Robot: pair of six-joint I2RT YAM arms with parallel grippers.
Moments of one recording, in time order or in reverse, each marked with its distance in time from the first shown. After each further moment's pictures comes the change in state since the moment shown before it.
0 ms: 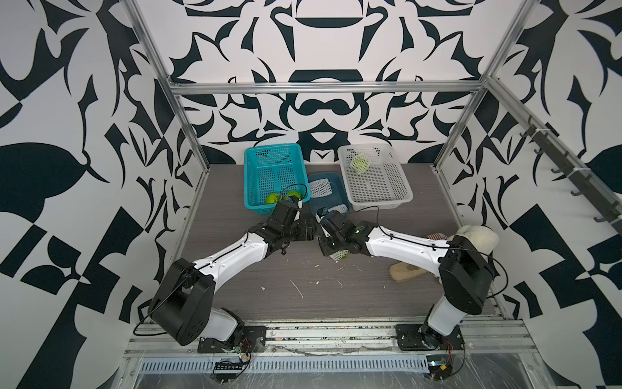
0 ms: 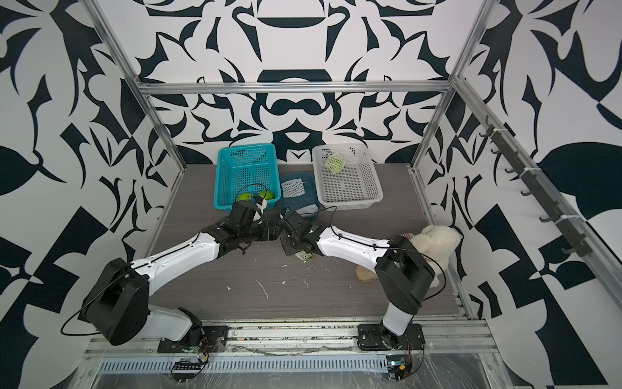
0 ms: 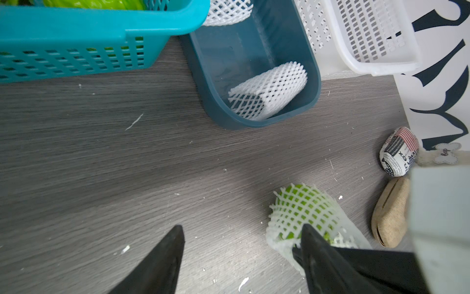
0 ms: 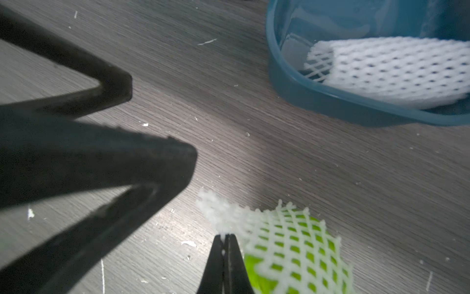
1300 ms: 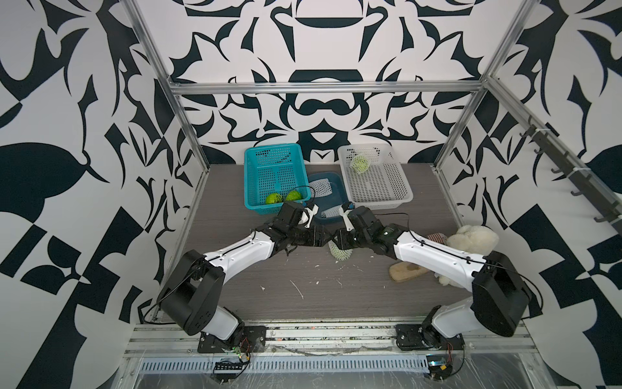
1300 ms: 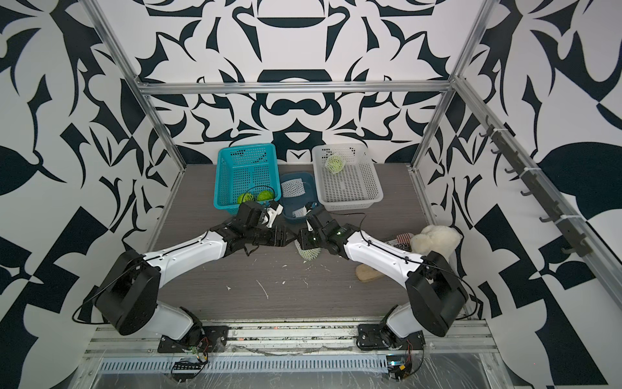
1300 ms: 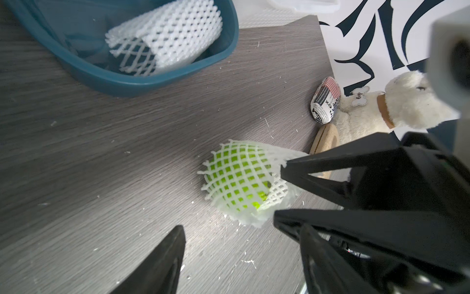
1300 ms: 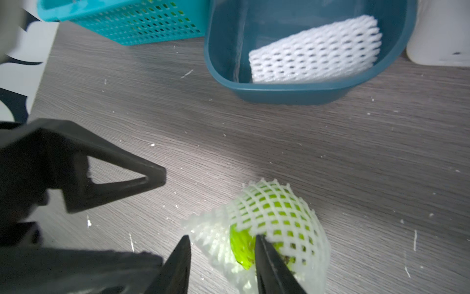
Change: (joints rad) left arm -0.037 0.075 0.011 0.074 0.335 0.002; right arm -0.151 -0.232 -0.204 0.131 -0.187 0.129
